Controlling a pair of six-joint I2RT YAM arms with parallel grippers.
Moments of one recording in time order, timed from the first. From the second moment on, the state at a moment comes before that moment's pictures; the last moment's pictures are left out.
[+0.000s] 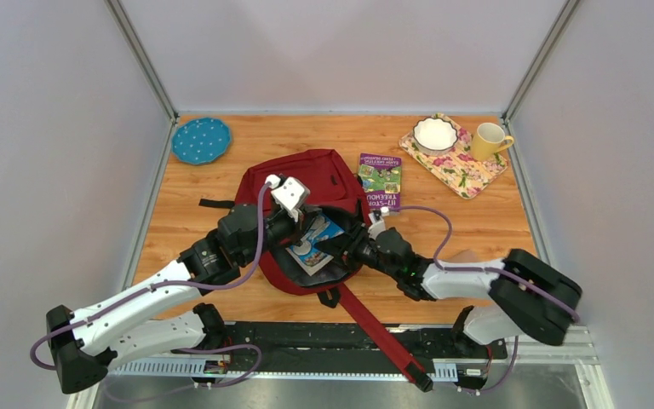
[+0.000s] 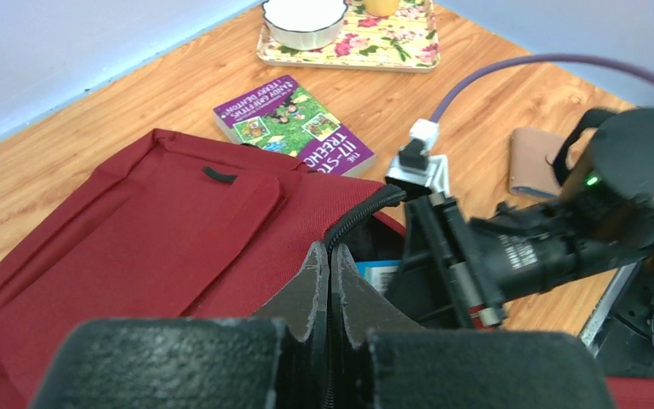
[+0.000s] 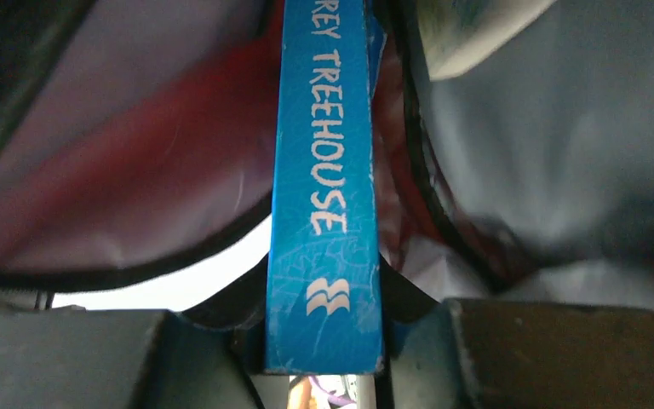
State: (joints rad) left arm -0.96 0.87 0.78 -0.04 -0.12 -0.03; right arm 0.95 1.31 0.39 0.70 -0.06 1.58
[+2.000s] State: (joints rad) left arm -0.96 0.78 0.67 -0.09 -0.23 -0.13; right arm 1.01 1.27 0.54 0.47 0.18 1.31
